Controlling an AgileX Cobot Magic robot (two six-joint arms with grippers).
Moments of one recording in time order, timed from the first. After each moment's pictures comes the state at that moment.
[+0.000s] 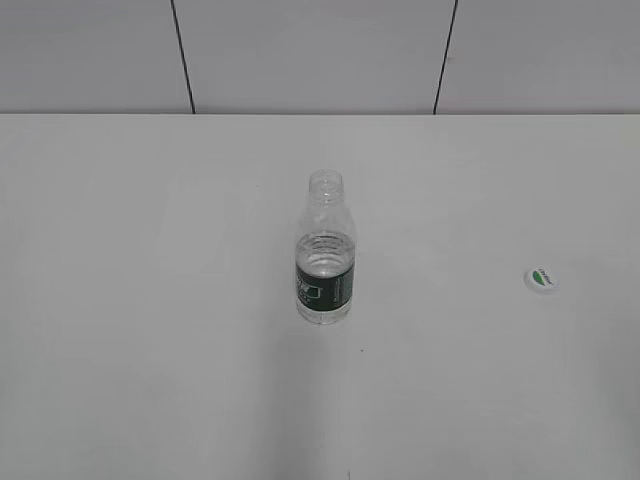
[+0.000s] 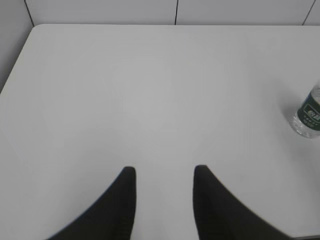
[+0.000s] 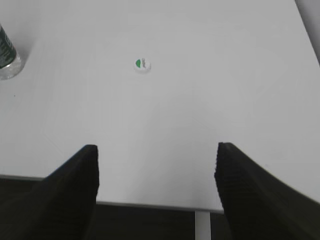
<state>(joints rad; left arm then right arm) -0.16 -0.01 -0.55 0.14 1.08 -0.18 0.12 -0.01 -0.53 0.01 1.15 -0.15</state>
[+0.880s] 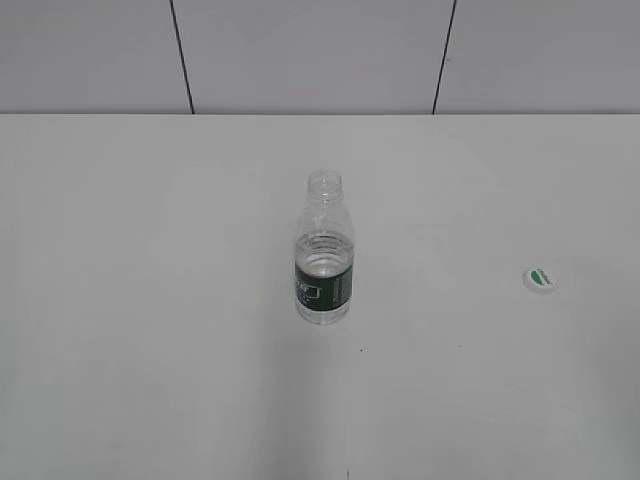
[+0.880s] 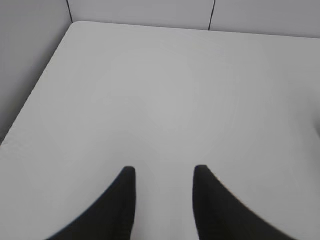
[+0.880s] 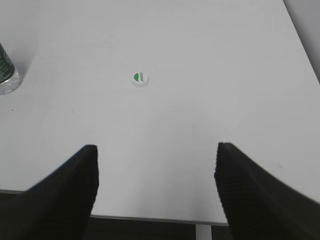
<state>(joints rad) -0.02 -0.01 -0.54 0.13 1.06 -0.17 0.12 -0.01 -0.50 0.00 1.10 -0.14</state>
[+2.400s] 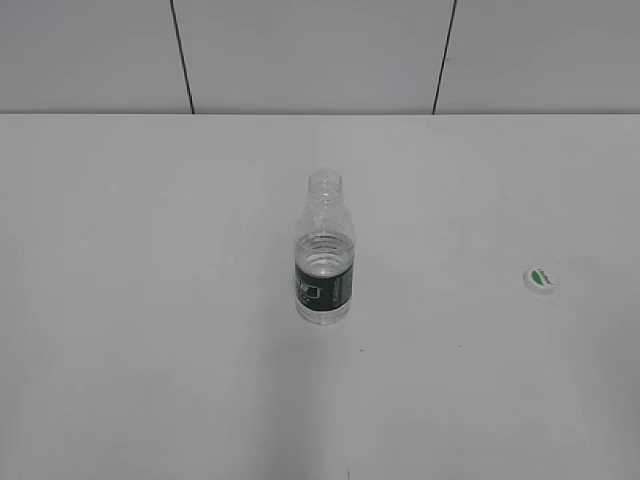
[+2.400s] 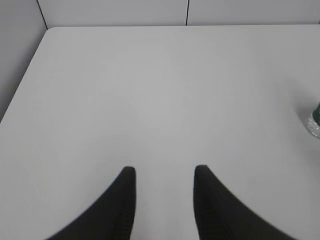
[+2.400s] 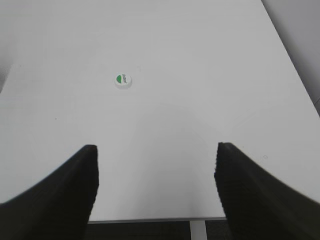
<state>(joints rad) -0.01 -0.01 -0.53 0.04 1.05 -0.05 0.03 -0.01 -0.50 0.00 1.10 -0.14</state>
